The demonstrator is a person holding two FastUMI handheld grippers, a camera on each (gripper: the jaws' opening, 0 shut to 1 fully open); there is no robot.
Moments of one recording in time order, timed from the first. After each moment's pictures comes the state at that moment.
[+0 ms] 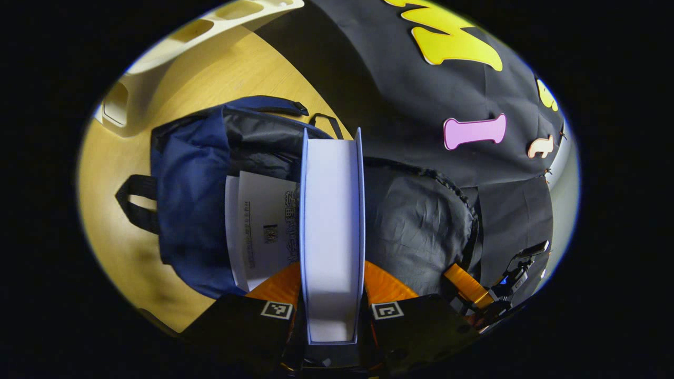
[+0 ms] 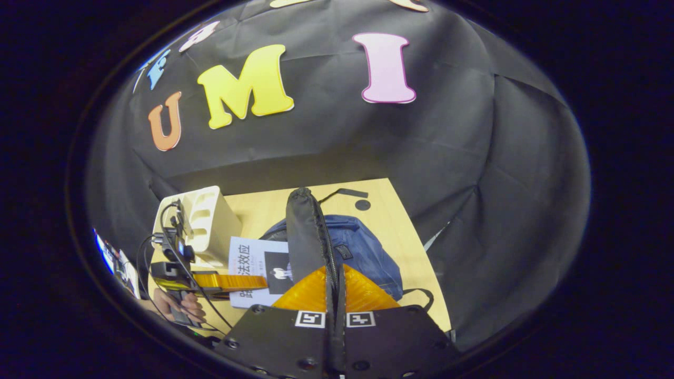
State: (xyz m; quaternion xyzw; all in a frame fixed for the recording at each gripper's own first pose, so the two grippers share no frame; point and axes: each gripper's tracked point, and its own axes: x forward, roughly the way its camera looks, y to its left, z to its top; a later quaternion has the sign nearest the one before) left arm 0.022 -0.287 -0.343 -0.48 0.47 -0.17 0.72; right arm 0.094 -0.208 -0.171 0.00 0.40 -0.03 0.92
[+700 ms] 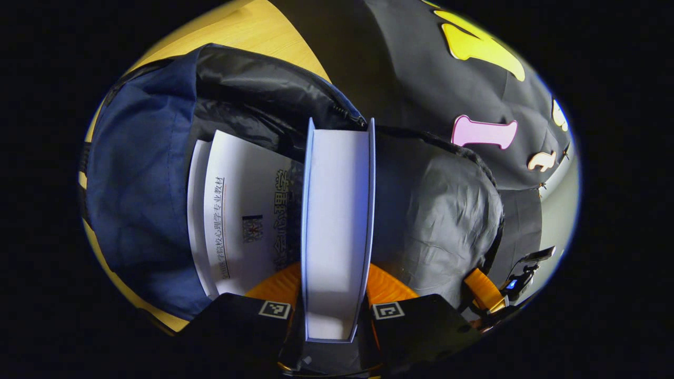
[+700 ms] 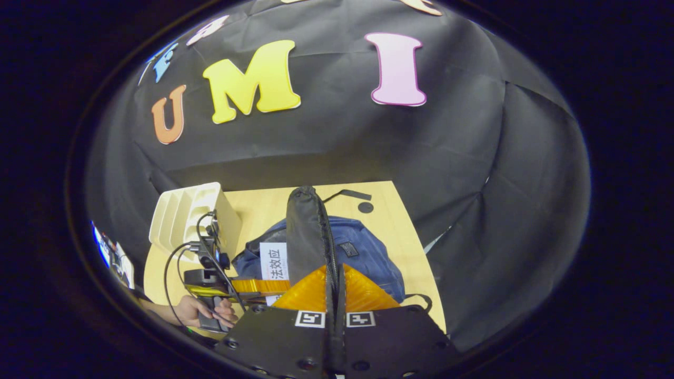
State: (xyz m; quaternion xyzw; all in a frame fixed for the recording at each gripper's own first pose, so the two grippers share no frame) left arm 0.033 -0.327 -0.380 -0.52 0.49 -0.20 0.67; right arm 0.104 -0.200 -0.174 -0.02 0.40 -0.02 0.91
